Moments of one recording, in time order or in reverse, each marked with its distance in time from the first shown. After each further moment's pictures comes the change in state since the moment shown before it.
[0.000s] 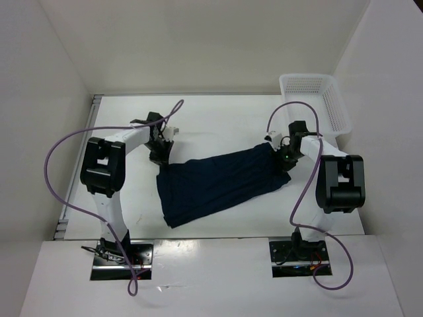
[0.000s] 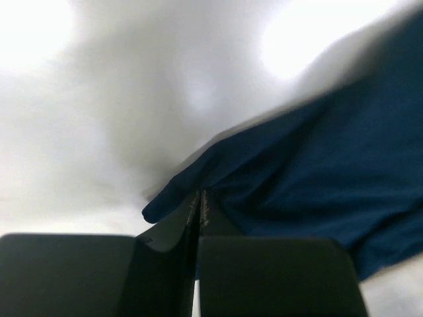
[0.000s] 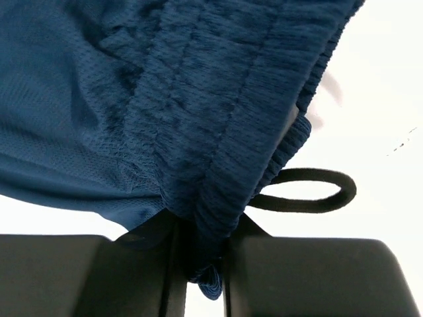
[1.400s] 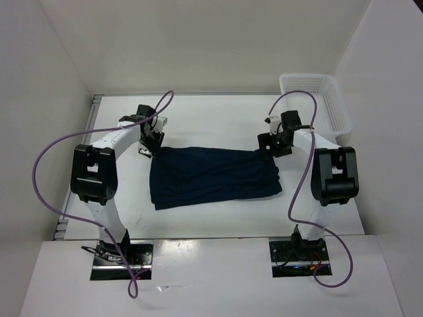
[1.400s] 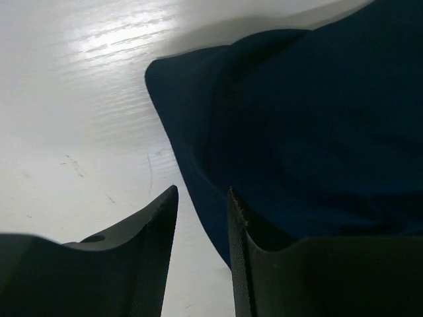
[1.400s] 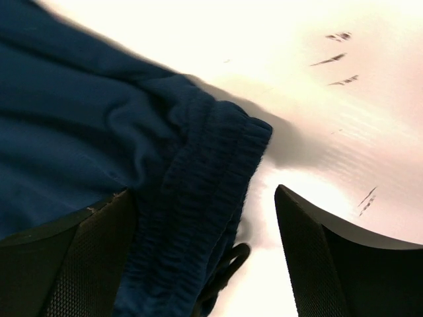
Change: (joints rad) left arm 0.072 -0.109 0.036 0.047 -0.243 0.003; right arm 0.067 0.066 0.117 0.163 0.016 0.408
